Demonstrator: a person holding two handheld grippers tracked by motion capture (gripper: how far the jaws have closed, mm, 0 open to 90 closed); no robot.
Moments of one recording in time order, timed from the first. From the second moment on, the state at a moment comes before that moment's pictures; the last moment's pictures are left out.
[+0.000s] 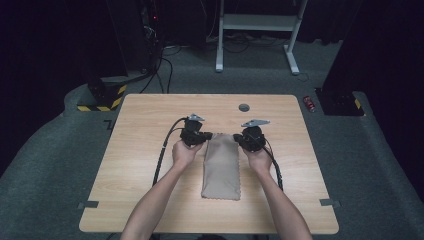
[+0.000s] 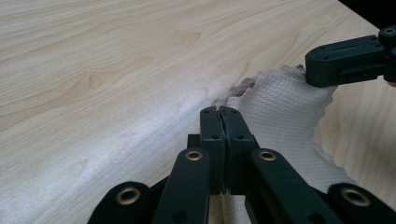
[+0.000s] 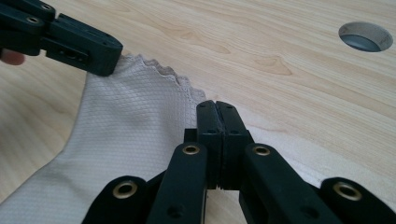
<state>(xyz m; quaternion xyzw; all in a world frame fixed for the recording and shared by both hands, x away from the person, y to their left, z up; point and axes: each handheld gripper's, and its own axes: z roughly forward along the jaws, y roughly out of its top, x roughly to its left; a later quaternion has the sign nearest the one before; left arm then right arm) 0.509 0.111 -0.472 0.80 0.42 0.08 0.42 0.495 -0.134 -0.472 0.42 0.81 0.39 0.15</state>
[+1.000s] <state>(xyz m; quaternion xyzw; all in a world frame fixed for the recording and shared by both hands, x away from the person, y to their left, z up) 0.472 0.117 -0.472 0.81 0.39 0.07 0.43 0.459 -0.146 -0.474 0.39 0.82 0.41 0.13</state>
